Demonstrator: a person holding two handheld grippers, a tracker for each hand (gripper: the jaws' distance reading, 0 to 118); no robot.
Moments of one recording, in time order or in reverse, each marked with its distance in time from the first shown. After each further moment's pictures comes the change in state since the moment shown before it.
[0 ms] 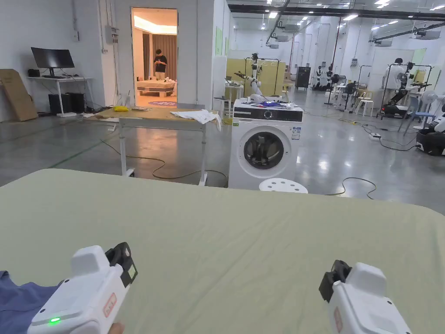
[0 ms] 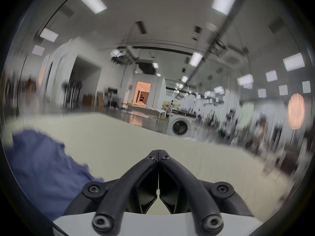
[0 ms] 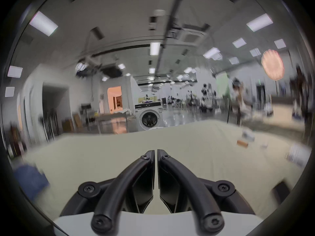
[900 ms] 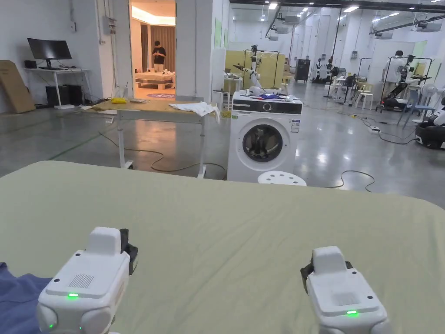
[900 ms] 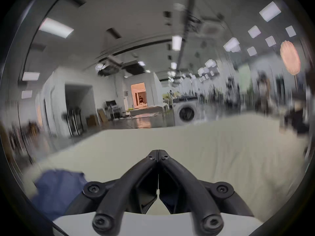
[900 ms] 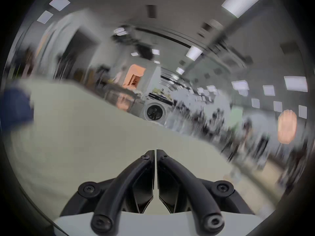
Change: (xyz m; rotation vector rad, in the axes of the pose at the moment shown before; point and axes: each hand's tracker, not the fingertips) left arm 0.015 0.001 -0.008 -0.018 0.036 -0.429; right arm -0.033 -0.004 -0.012 -0.070 0.046 0.464
